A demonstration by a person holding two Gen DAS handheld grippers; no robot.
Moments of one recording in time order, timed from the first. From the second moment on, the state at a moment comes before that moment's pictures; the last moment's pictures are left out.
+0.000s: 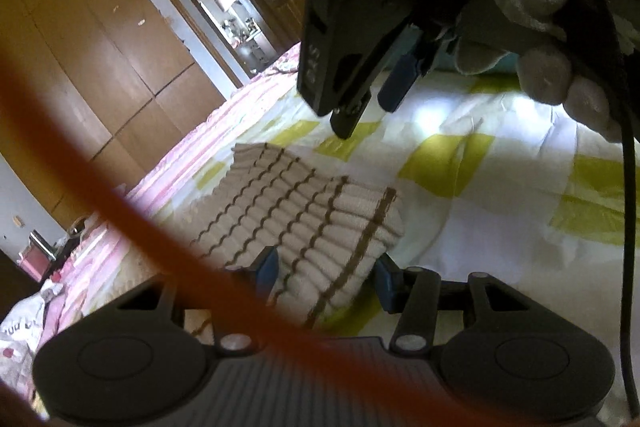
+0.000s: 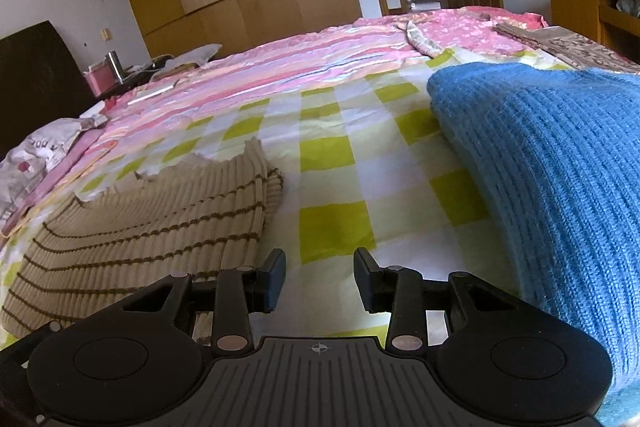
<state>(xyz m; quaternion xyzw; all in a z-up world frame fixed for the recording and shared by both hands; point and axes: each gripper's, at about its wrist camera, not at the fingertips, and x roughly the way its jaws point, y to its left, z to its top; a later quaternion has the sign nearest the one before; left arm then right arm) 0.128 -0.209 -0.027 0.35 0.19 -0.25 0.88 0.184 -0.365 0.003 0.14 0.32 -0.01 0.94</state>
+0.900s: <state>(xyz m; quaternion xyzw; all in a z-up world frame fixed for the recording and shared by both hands) 0.186 -0.188 0.014 0.13 0.30 -0.22 0.92 0.184 -0.378 0.001 0.20 0.32 0.04 0.92</state>
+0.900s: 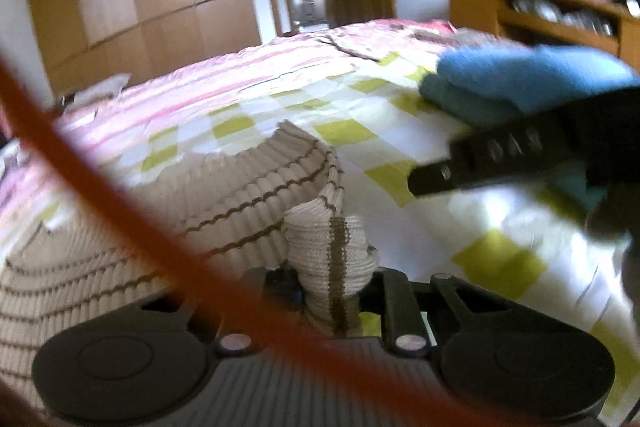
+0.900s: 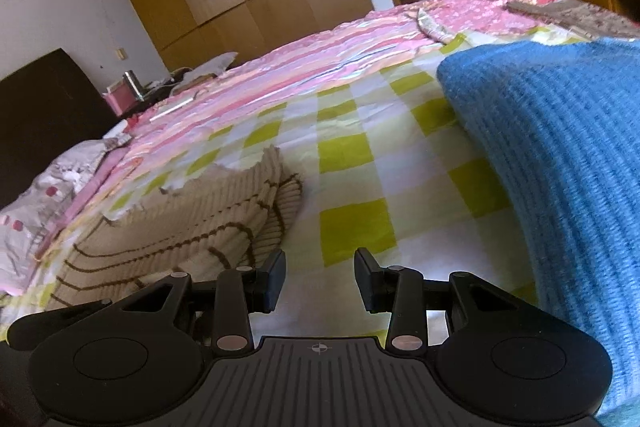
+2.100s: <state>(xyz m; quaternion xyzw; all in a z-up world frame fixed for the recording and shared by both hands) 0.174 -0.168 0.011 0.10 0.30 -0.26 0.91 0.288 -0.350 -0.032 0.36 0.37 0.07 0.86</state>
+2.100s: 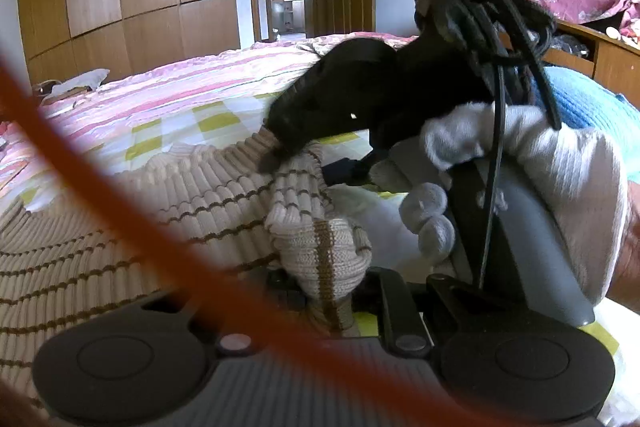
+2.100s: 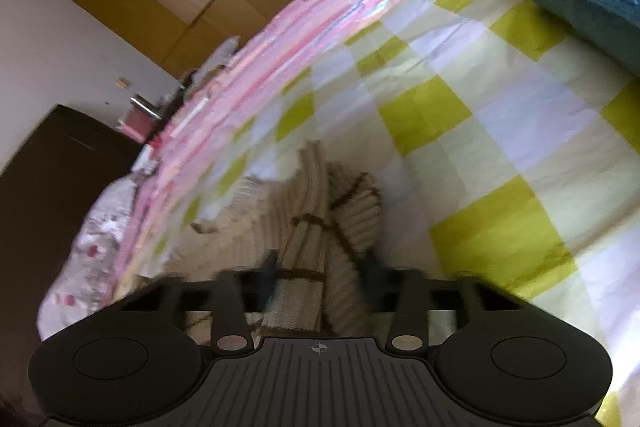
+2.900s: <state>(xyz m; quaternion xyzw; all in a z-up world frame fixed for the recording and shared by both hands) 0.169 -0.020 0.084 -0.11 0.26 -0.23 0.93 0.288 -0.247 0.084 0.31 0.32 0.13 0.89</state>
